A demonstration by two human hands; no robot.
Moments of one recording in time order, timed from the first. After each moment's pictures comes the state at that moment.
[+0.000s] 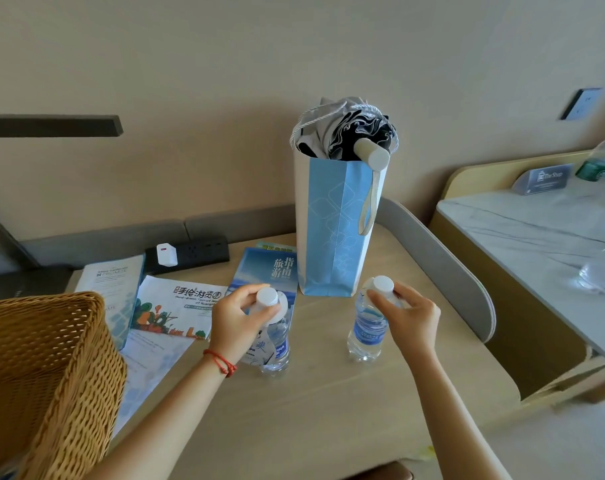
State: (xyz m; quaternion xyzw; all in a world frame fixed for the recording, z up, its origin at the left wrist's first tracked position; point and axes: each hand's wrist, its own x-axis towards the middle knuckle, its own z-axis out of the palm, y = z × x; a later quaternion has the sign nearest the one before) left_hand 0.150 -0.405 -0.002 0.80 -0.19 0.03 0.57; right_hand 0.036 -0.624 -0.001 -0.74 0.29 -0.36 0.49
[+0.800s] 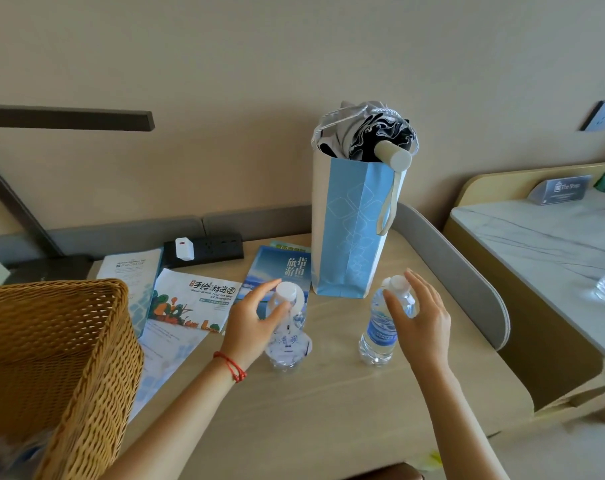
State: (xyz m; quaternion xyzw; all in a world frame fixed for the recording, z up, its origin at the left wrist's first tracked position) left_hand 0.137 -0.387 0.001 0.82 -0.23 0.03 0.52; right_hand 0.025 -0.599 0.010 -0.82 0.28 -0.36 0.36
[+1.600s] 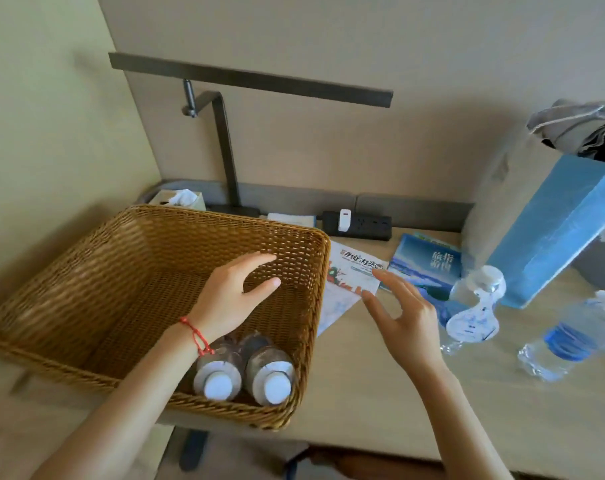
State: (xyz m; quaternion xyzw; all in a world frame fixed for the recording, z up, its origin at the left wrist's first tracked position) left_hand 0.124 -0.065 0.052 0.90 -0.22 0.13 0.35; right_hand 0.071 -0.310 0.018 -0.87 -0.02 -0.29 0.38
